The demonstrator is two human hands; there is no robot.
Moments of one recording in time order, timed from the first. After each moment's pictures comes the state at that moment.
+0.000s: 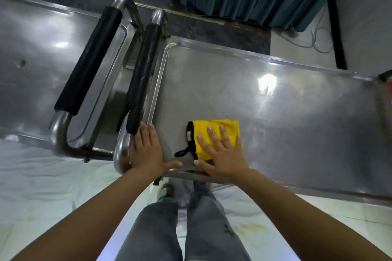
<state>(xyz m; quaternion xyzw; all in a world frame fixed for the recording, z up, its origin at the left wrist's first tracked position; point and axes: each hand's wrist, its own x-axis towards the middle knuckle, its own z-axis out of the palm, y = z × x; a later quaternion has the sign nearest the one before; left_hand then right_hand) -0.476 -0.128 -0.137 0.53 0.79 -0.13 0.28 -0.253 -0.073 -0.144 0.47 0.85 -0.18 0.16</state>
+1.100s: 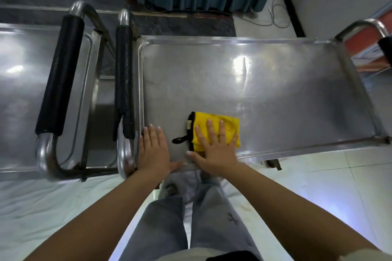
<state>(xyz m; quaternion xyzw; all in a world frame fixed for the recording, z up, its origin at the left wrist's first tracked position) -0.471 -0.124 -0.147 0.66 0.69 -0.16 0.22 -0.281 -0.113 -0.152 0.62 0.75 -0.19 0.13</state>
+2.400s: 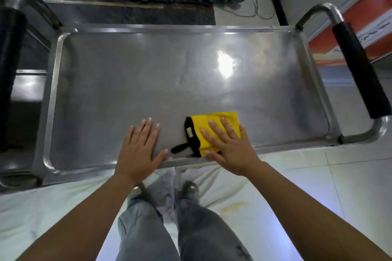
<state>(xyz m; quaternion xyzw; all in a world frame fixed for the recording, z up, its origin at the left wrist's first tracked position) -0.298 -0.108 -0.173 0.77 0.62 -0.02 0.14 -0.005 -0.086 -0.148 0.52 0.84 -0.14 0.11</state>
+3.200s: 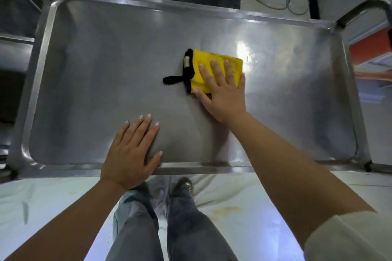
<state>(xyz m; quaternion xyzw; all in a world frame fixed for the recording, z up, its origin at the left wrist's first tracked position) -0.302 -0.097 -0.186 0.76 0.64 0.02 0.11 -0.075 0.082 -0.173 0.58 0.81 -0.08 0.02</state>
